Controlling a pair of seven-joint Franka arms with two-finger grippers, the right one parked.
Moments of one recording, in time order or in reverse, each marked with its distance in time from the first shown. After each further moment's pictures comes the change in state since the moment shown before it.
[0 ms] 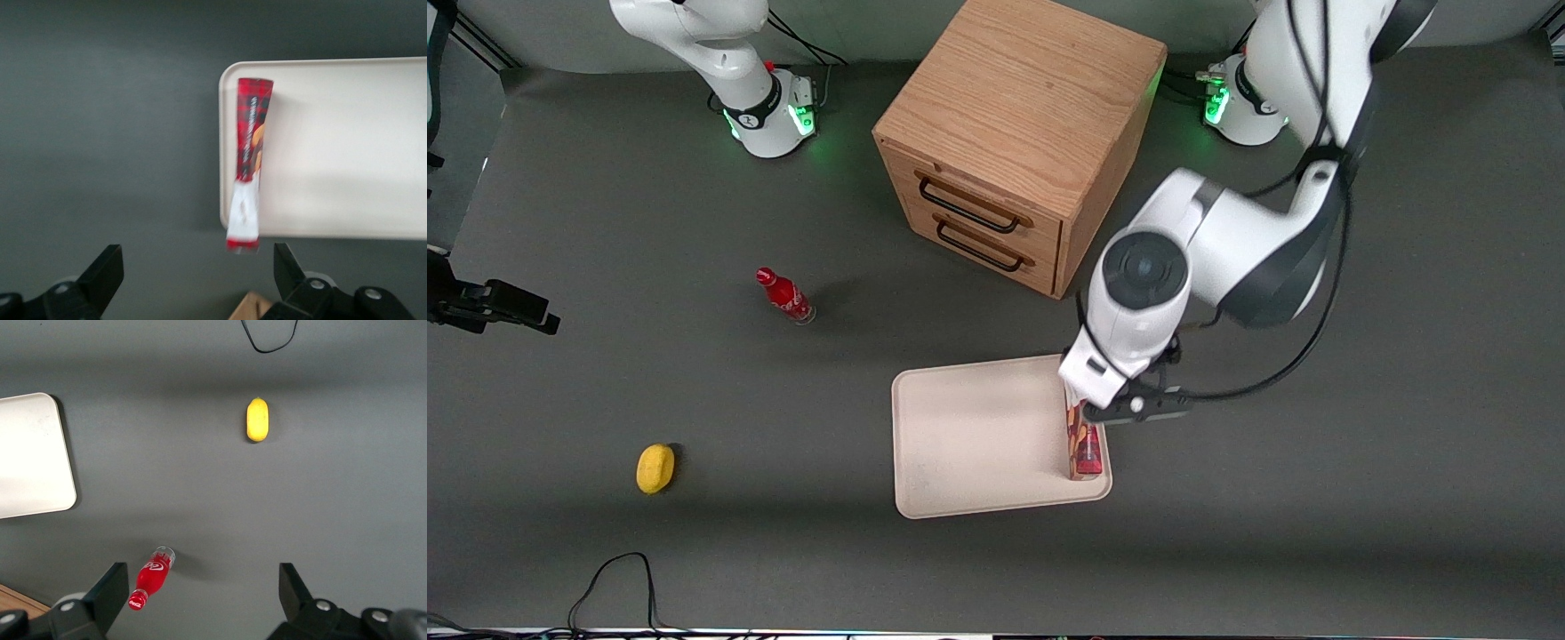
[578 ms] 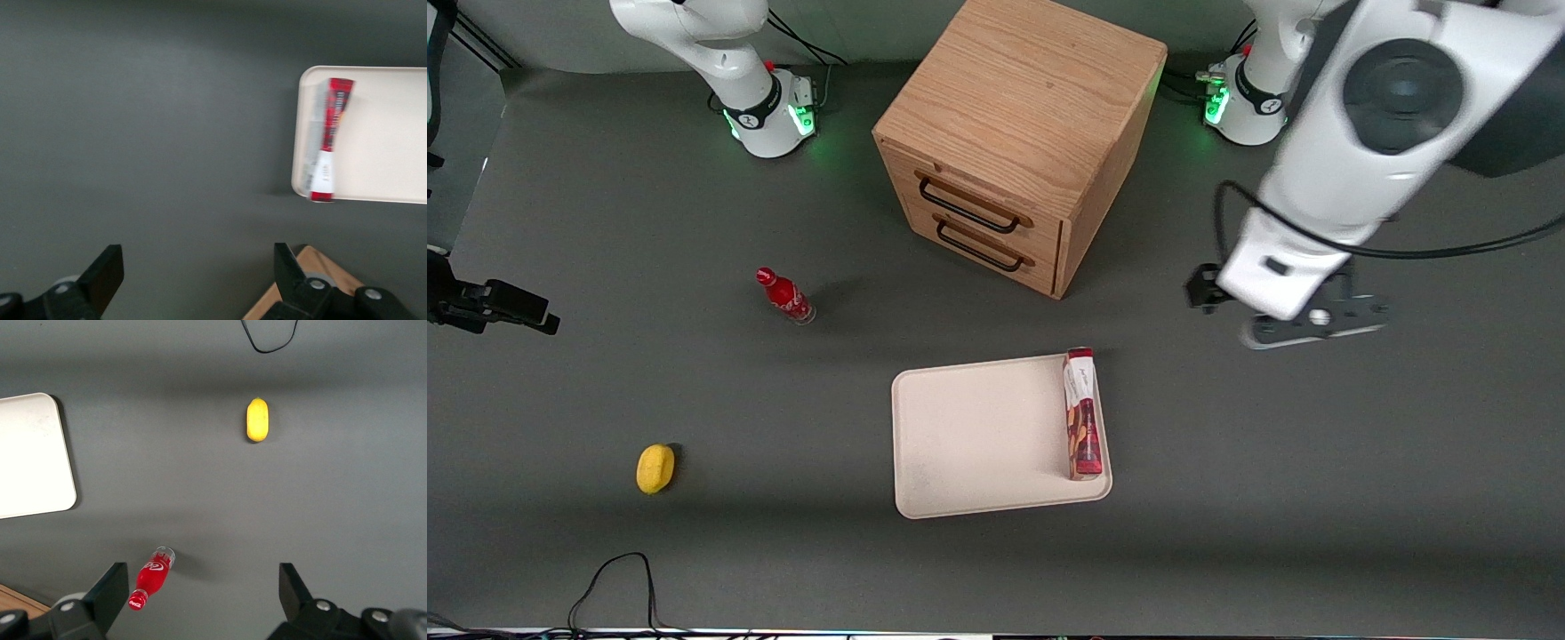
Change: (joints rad) arm 0.230 -0.354 0.012 -0.254 -0.086 -0.082 0.186
